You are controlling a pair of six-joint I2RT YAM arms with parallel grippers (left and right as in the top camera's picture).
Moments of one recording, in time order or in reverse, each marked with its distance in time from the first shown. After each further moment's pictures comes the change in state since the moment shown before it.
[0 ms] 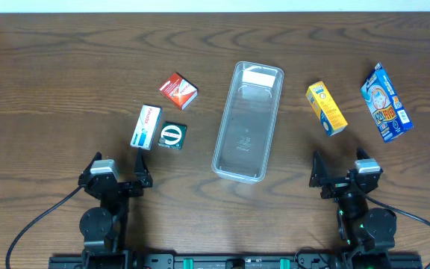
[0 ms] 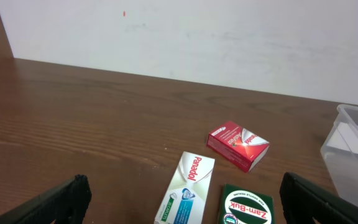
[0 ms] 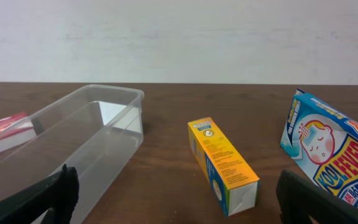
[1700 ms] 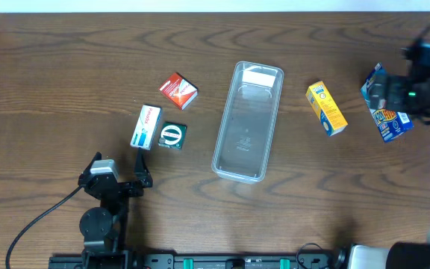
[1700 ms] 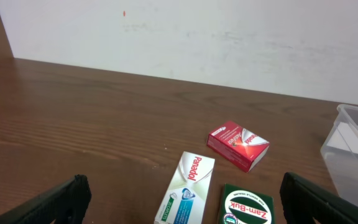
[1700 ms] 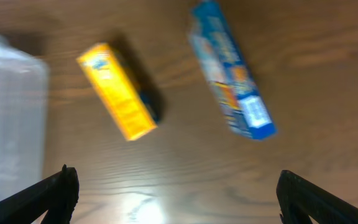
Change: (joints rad) left arm 0.000 0.000 0.000 0.000 0.000 0.000; right arm -0.402 1.509 1.587 -1.120 -0.055 -0.163
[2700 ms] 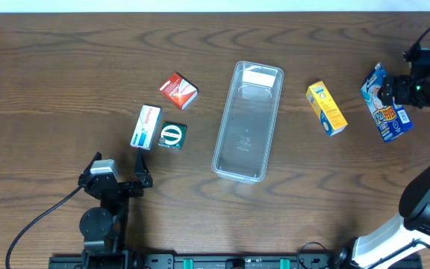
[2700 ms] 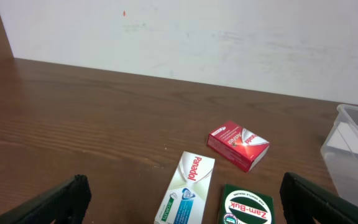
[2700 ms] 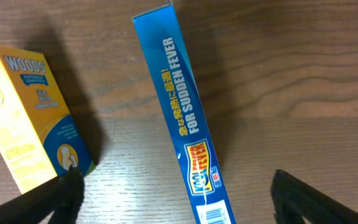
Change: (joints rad) left arm 0.000 0.000 0.000 0.000 0.000 0.000; right arm -0.101 0.352 0.002 0.242 -0.066 -0.264
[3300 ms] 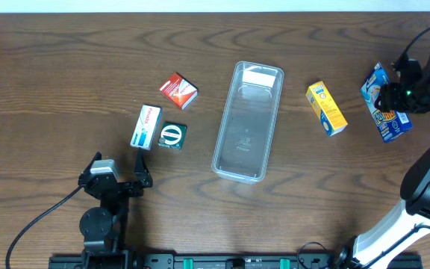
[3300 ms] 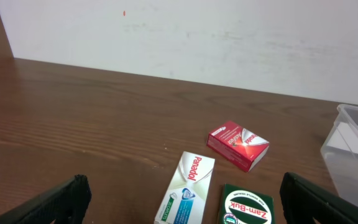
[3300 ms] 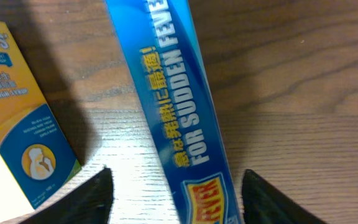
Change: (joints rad) left arm 0.000 0.000 0.000 0.000 0.000 0.000; right arm 0.000 0.122 0.002 -0.010 0.000 -0.016
